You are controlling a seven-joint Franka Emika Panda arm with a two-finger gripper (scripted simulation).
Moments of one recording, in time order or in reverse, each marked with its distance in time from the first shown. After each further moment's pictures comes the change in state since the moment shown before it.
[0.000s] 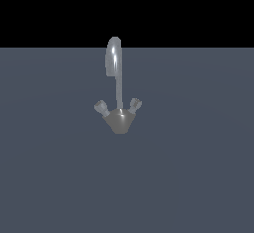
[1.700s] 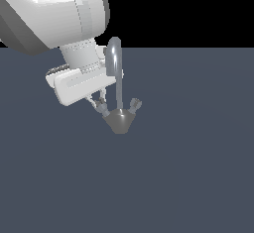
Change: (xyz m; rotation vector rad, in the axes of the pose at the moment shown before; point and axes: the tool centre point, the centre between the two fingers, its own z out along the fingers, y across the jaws) arm 0.221 -0.119 0.331 -0.219 -0.025 -0.750
